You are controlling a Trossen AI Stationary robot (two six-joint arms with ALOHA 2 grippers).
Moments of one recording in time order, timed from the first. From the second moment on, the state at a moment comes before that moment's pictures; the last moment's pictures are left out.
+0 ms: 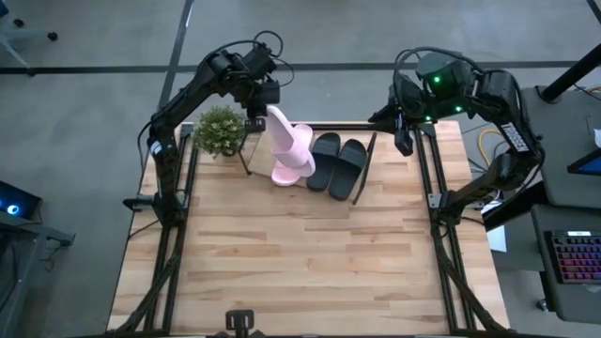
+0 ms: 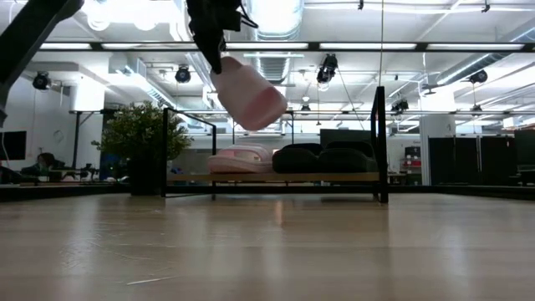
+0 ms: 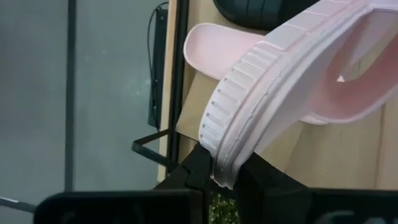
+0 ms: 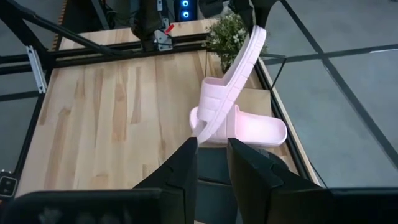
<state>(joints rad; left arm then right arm) 0.63 1.89 2.34 -1.57 -0.05 0.58 -0.37 1.47 2.19 -1.38 -0.21 -0.14</state>
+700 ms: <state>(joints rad) 0.60 1.78 2.34 -1.57 -0.13 0.63 -0.37 1.47 2.19 -1.38 -0.21 -0.13</state>
